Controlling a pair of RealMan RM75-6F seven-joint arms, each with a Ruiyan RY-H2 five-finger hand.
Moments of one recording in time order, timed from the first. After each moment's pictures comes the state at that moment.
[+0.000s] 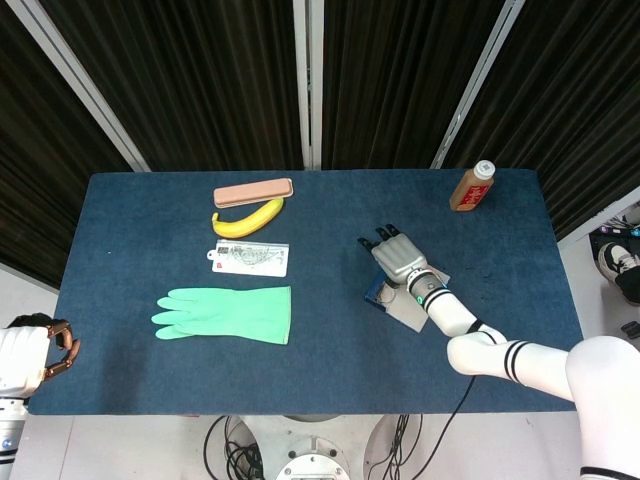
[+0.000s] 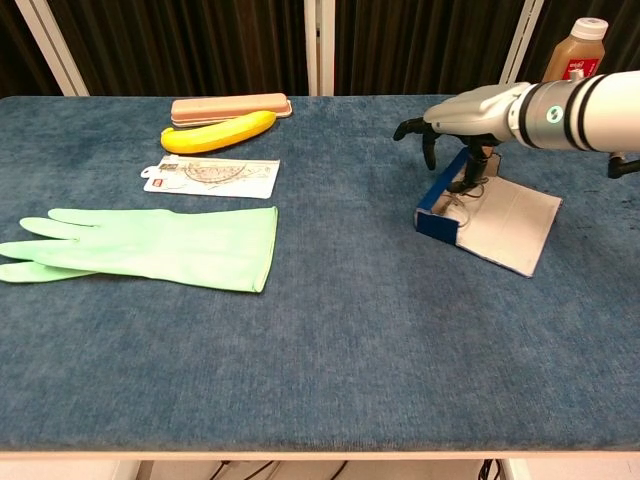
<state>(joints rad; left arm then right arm) -0.09 -1.11 -0.04 -1.61 1.49 1.48 0.04 1.08 -1.52 0.05 -1.24 -0.78 0.62 -0.46</state>
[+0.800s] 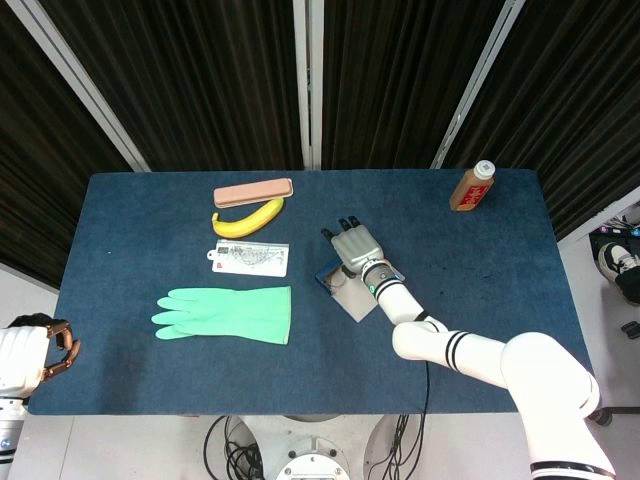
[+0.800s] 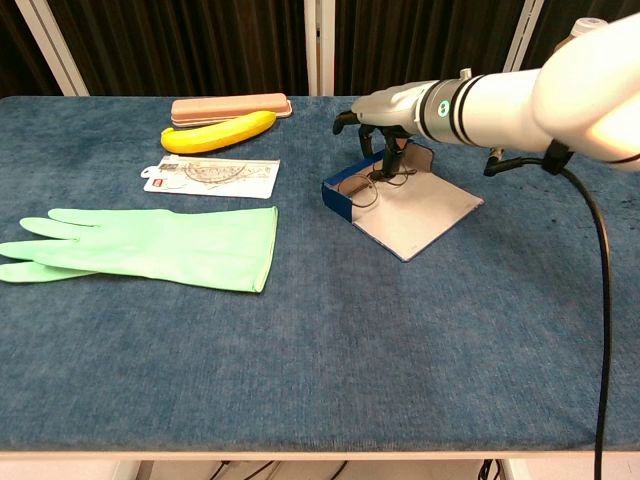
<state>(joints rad) -0.09 -1.10 -0.04 -1.61 1.49 1.47 0.01 1.23 -1.69 0.13 -1.08 -0.50 0.58 -0.61</state>
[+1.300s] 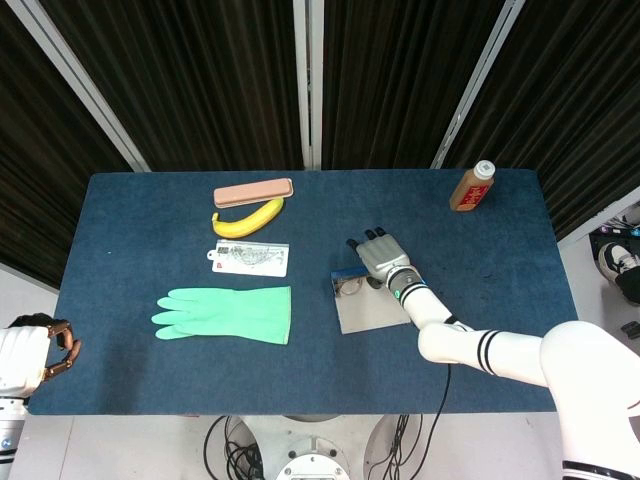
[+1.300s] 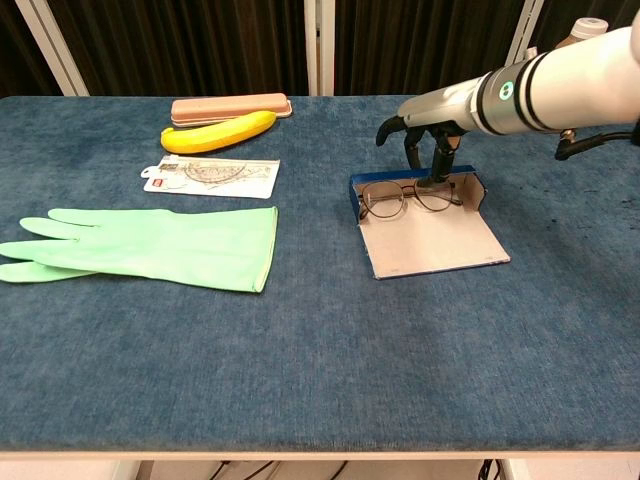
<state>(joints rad) -0.09 -1.10 -0.04 -1.61 1.49 1.47 0.02 1.25 -1.49 0.03 -1.35 -0.34 0.61 -0.62</state>
